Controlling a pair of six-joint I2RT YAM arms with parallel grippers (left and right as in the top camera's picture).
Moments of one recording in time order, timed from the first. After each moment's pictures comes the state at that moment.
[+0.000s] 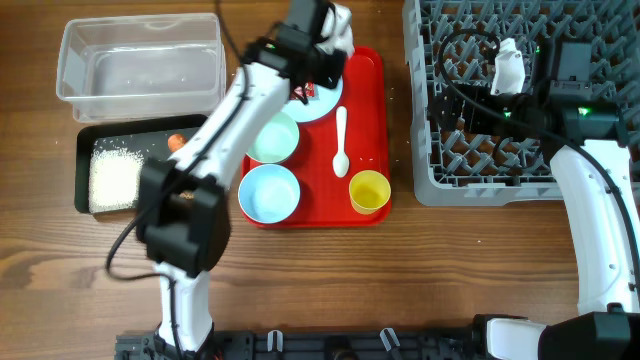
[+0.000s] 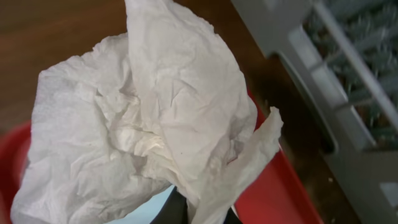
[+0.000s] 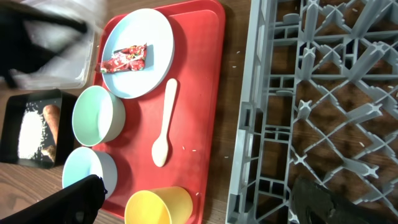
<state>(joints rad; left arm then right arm) -0.43 2.08 1.86 -0.63 0.09 -0.03 -0.05 1.47 1.35 -0.87 -0.47 0.07</state>
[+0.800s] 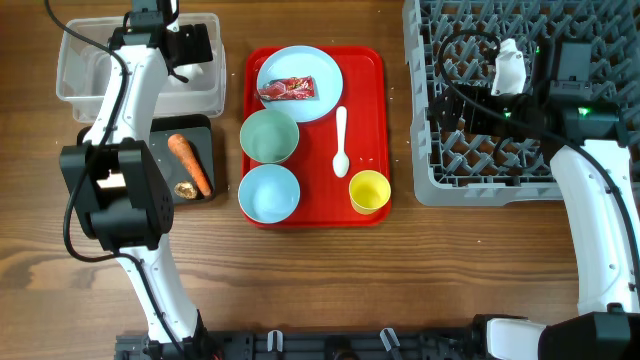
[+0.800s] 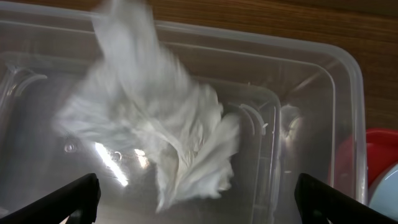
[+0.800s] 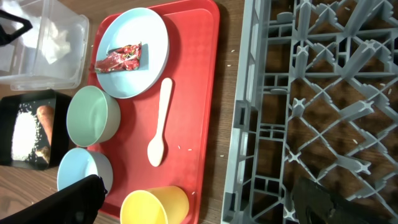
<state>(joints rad) 0.04 2.18 1.87 -0.63 -0.11 -0.10 -0.05 1.47 1.35 -0.88 -0.45 0.07</state>
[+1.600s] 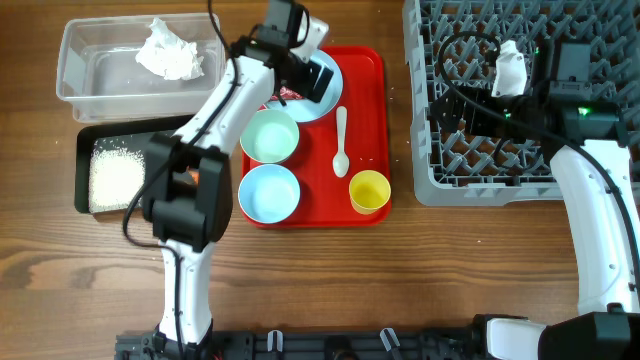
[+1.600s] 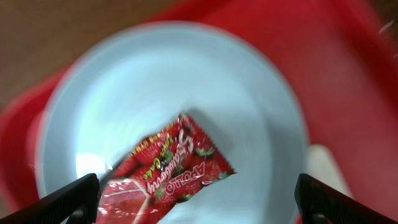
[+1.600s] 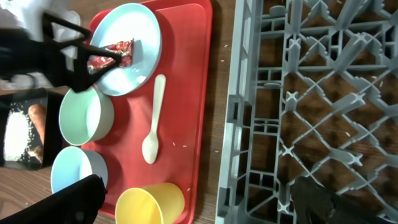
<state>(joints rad) -0.34 2.27 1.87 -0.67 0.09 0.19 -0.05 1.47 1.35 -0.89 -0.42 0.07</state>
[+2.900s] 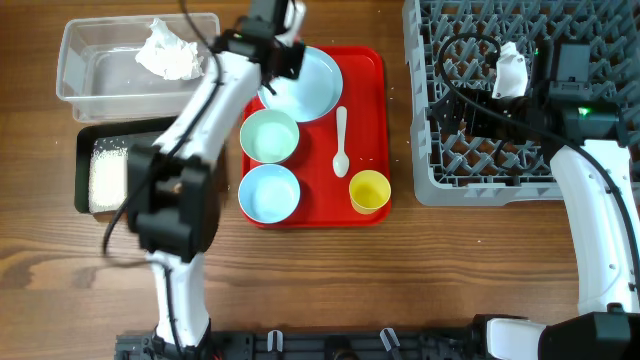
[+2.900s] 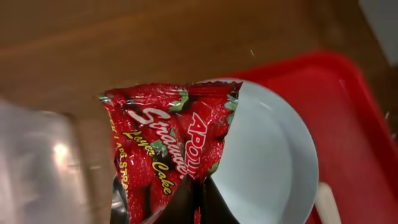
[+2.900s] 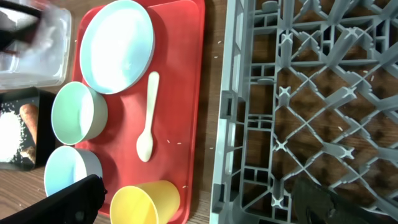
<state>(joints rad) -0.29 2.12 1.88 -0.66 -0.03 0.01 -0.05 1.47 1.35 -0.91 -0.40 0.07</state>
